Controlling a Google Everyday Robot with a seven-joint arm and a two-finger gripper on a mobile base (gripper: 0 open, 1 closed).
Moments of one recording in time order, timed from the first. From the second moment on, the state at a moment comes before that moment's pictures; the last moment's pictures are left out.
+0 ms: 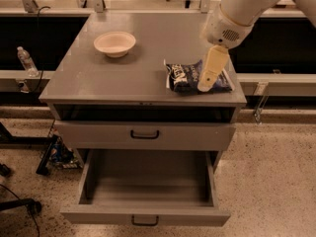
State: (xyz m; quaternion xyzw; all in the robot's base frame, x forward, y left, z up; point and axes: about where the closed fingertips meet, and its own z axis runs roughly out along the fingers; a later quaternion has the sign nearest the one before) arm 0.603 -0.123 0.921 -0.64 0.74 0.03 0.20
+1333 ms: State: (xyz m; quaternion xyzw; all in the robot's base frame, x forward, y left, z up) arm 0.649 -0.101 0.853 -0.63 0.76 0.03 0.14
